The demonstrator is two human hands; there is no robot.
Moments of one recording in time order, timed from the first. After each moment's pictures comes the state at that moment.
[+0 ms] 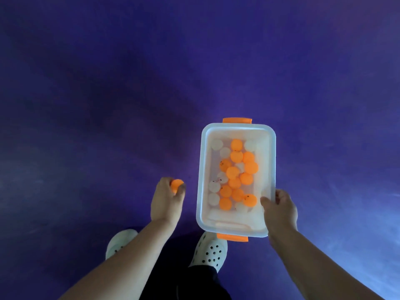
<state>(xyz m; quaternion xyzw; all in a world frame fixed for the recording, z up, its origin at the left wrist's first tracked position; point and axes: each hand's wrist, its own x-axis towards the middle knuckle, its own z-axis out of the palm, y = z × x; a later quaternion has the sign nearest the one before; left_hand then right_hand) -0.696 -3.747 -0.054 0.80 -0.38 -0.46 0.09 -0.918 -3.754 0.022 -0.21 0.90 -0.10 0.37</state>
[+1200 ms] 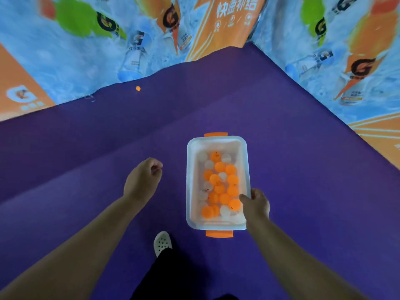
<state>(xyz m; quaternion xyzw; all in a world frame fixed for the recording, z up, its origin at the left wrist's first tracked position) -0.264 -3.903 0.586 0.85 -0.35 -0.25 0.32 -0.517 -4.003 0.593 -0.48 0.75 -0.17 0.42</state>
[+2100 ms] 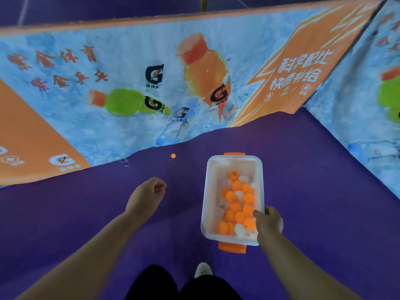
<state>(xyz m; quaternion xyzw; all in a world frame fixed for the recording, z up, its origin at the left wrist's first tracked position) 0.121 -4.256 0.613 0.88 -0.27 -0.25 0.31 -0.124 -4.437 0.602 -0.50 0.73 -0.15 0.44</state>
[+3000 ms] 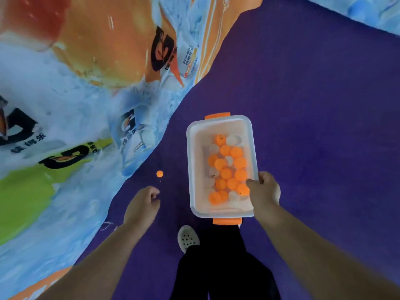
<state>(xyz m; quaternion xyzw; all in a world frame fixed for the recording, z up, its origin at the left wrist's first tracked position) 0.459 -4.579 0.329 0.82 -0.43 -0.38 0.02 0.188 -4.656 0.364 -0.29 0.83 -0.19 0.44</state>
